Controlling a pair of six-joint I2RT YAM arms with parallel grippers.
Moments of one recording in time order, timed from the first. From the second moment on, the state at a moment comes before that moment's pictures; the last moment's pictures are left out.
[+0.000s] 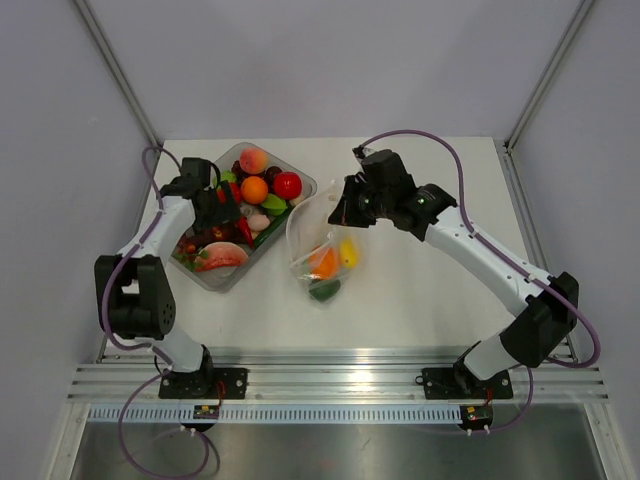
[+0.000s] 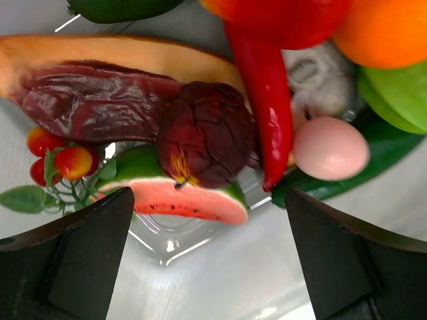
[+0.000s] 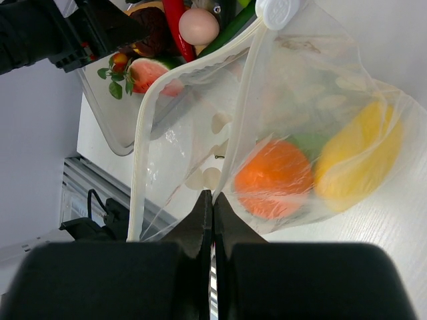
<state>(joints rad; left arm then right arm) -0.04 1.59 1.24 -0.67 -0.09 -0.41 0.68 1.51 1.47 -0.60 -0.15 0.66</state>
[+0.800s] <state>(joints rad) -0.02 1.72 1.26 -0.61 -0.09 -0.39 0.68 1.54 1.47 -0.59 -0.16 0.66</state>
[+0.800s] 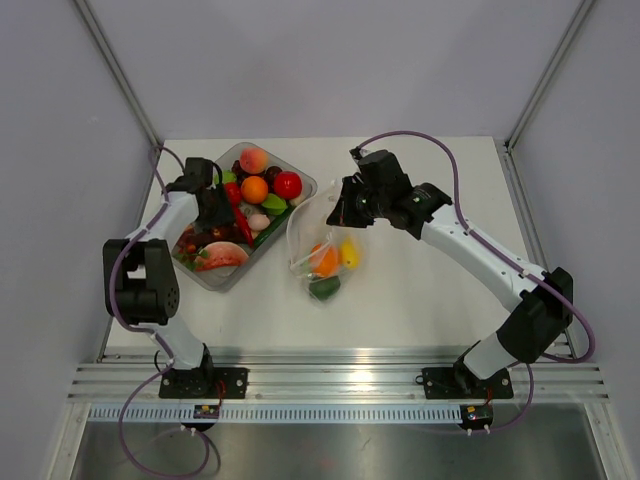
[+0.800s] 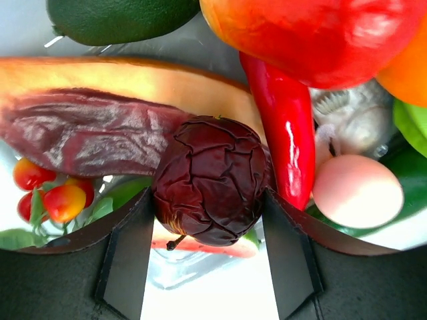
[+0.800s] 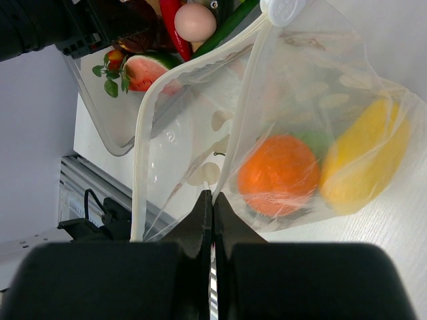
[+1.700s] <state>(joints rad) -0.42 1.20 1.32 -0.74 0.29 -0.35 0.68 1.59 1.49 -0.56 -0.20 0.67</state>
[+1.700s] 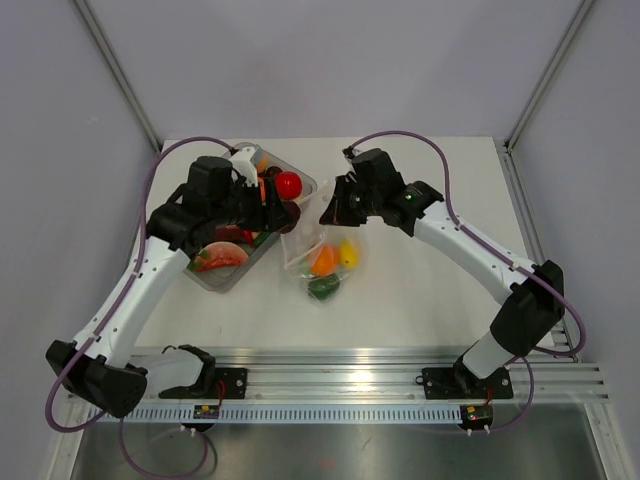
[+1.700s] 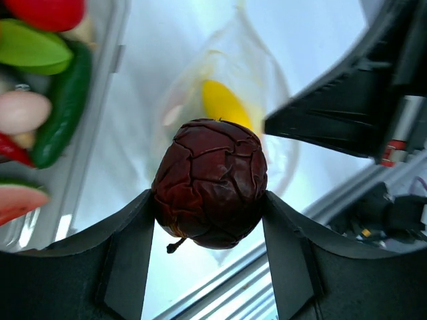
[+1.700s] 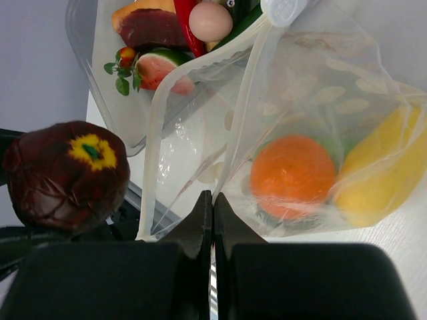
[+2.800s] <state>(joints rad) -0.10 1.32 1.33 -0.79 0.04 -0.40 0.69 1.55 1.49 -0.57 -0.20 0.68</state>
